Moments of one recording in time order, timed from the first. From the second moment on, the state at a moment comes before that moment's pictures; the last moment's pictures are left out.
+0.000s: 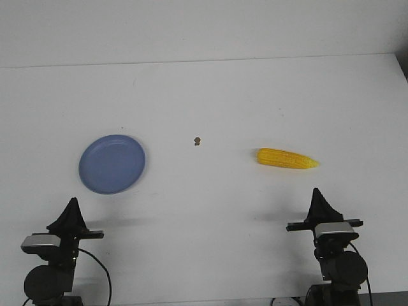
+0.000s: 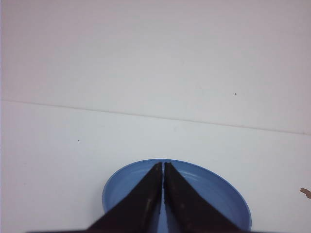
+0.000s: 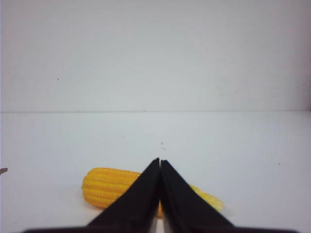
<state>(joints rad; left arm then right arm) -0.07 0.00 0.03 0.22 -0.05 -0.12 0.01 0.00 0.01 0.10 -0.03 0.06</state>
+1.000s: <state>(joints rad) -0.07 0.01 0.11 0.10 -0.05 -0.15 0.01 0.00 0.06 0.15 -0.03 0.05</state>
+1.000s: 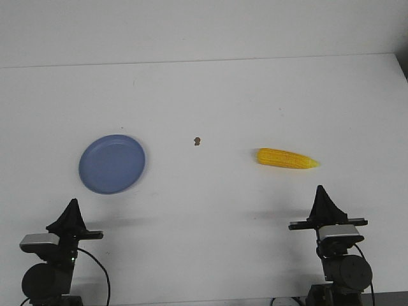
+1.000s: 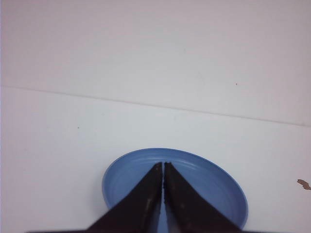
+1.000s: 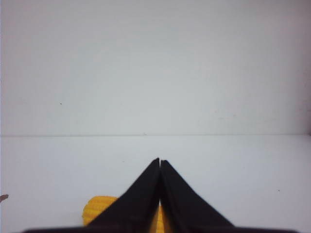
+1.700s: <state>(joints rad) -0.07 0.63 0.90 -0.54 -0.05 -0.17 0.01 0.60 0.93 -0.76 -0.03 0.05</state>
